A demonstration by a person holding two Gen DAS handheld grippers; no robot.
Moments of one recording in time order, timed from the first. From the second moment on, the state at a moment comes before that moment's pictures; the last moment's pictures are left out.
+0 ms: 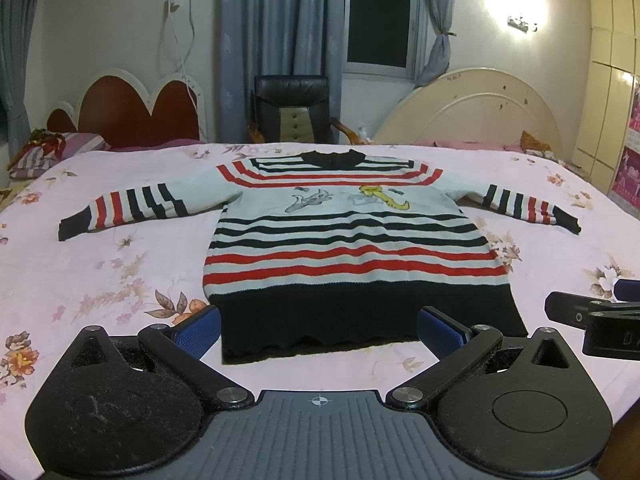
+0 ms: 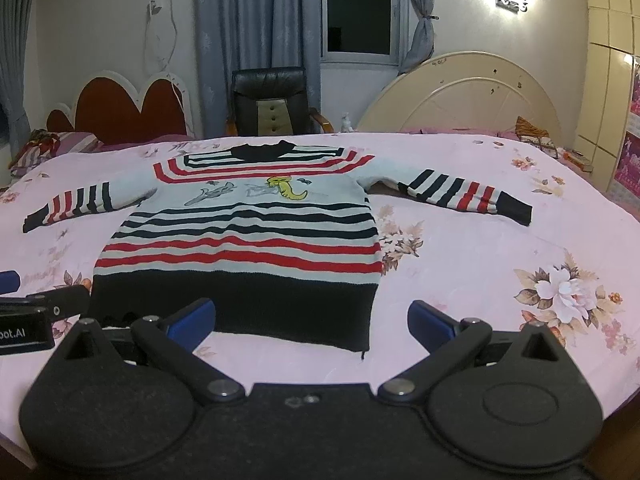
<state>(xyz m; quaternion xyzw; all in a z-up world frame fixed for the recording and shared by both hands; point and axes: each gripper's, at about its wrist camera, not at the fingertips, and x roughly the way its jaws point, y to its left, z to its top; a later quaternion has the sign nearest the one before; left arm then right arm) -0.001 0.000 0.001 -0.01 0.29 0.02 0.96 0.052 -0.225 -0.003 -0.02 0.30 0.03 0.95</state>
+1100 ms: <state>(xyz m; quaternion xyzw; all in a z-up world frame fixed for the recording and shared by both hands) 0.178 -0.024 -0.039 -0.06 0.30 0.02 0.95 0.201 -0.451 -0.034 0.18 0.29 -0.14 0.93</state>
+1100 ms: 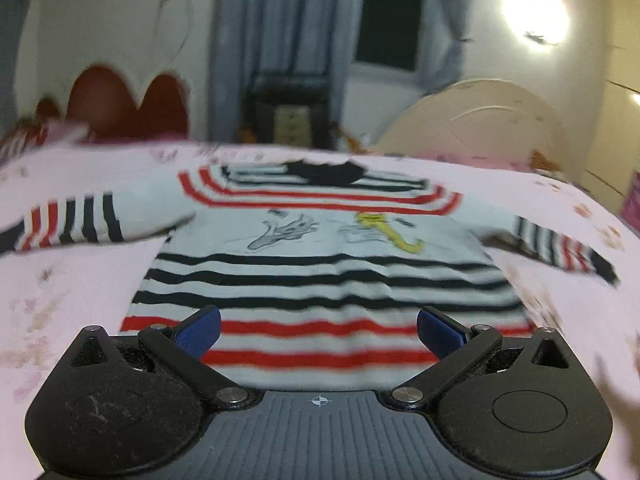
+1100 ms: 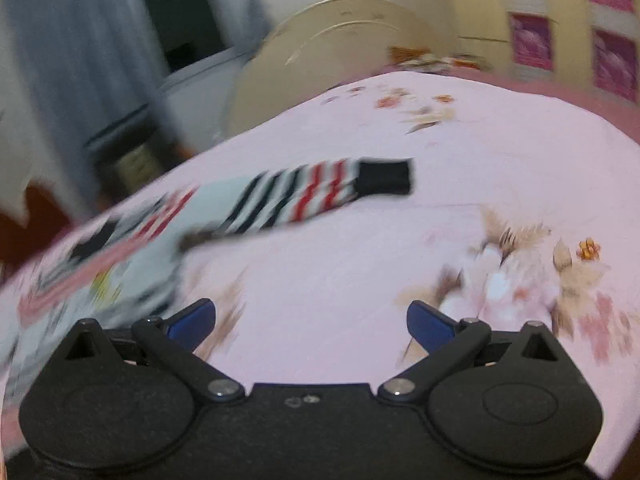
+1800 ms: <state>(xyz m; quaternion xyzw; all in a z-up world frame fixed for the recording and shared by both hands) 0.335 -0.037 -0.083 -0.14 0.40 0.07 0.90 0.347 -0.596 -0.114 0.39 0.25 -0.15 0.87</state>
